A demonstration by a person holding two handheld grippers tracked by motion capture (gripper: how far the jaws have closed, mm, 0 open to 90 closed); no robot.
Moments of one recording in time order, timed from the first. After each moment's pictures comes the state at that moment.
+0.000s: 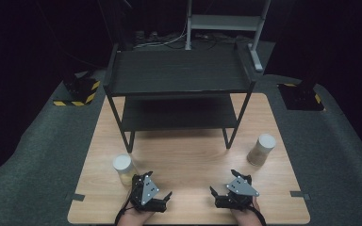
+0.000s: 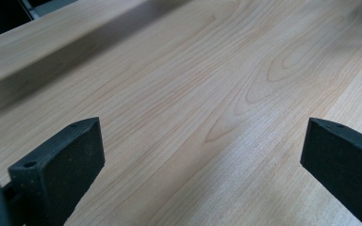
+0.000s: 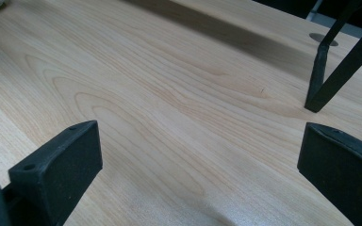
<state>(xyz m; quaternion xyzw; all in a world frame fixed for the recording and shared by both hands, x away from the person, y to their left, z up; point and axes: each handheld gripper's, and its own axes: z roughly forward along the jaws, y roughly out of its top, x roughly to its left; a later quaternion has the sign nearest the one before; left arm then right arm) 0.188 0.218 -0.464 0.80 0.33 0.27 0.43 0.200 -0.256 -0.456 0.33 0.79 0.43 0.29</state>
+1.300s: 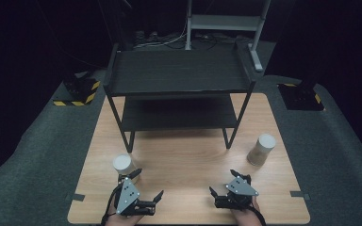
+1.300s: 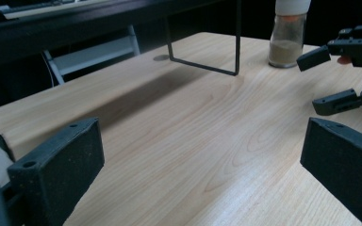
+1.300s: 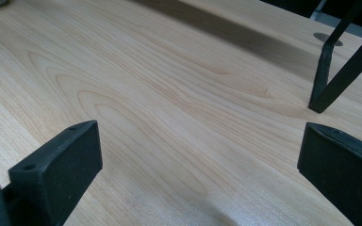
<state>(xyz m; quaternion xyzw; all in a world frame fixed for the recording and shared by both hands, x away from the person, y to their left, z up) 0.151 0.258 -0.434 0.73 0.31 0.30 0.53 0.201 -0.256 -0.455 0.33 0.79 0.42 0.29</state>
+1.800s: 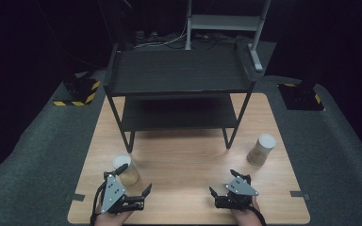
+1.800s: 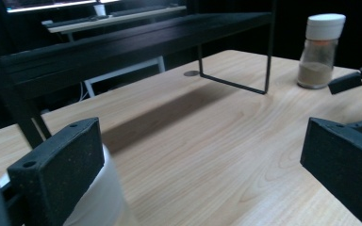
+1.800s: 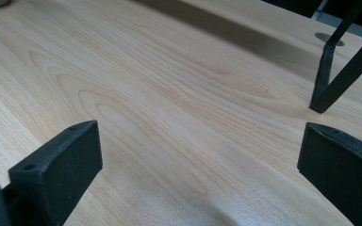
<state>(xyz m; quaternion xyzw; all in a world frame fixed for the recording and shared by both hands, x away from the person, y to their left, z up) 0.141 0.280 -0.427 0.70 0.35 0.33 0.54 0.202 -0.257 -0.454 0.33 0.79 0.42 0.28</state>
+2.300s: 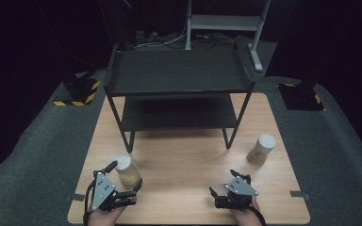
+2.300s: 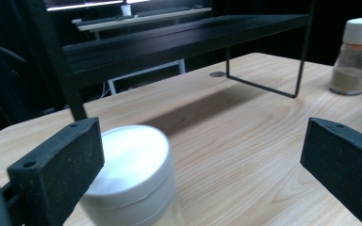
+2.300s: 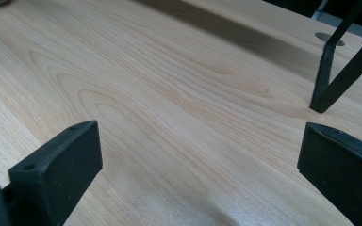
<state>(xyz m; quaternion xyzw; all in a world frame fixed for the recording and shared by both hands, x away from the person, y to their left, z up) 0.141 0.289 -0.431 0.68 0.38 0.35 0.52 0.202 -0.257 -0.455 0.33 0.79 0.42 0.29</state>
